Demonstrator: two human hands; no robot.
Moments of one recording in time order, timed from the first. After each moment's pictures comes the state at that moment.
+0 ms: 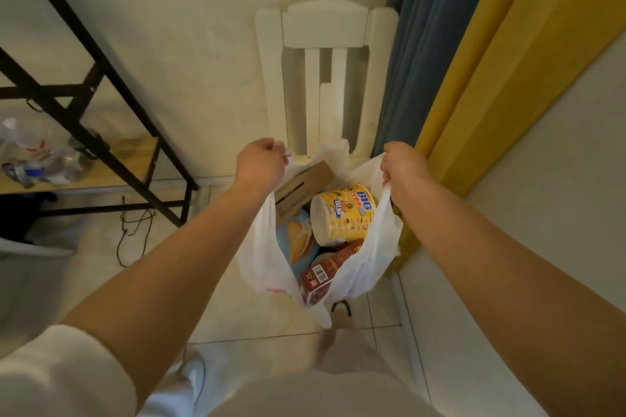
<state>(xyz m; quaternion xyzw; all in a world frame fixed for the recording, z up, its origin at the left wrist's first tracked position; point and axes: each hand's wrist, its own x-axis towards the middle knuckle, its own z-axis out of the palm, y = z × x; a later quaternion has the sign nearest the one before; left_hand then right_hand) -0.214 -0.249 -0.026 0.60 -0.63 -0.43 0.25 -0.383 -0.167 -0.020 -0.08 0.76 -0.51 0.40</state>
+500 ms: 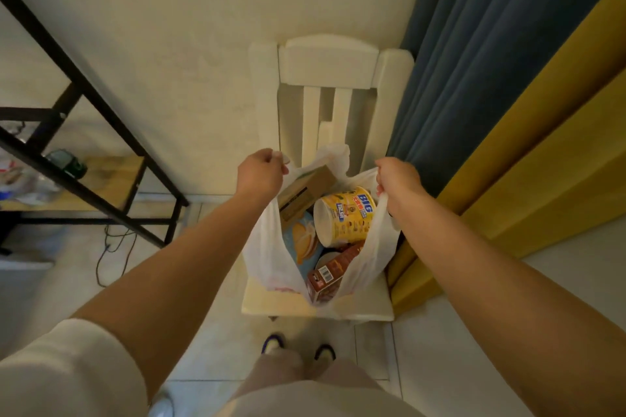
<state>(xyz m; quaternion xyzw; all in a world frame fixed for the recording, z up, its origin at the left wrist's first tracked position) -0.312 -0.386 -0.046 0.61 -0.61 -0.43 0.27 -0.492 -0.307 -0.026 -0.14 0.78 -0.46 0.41</state>
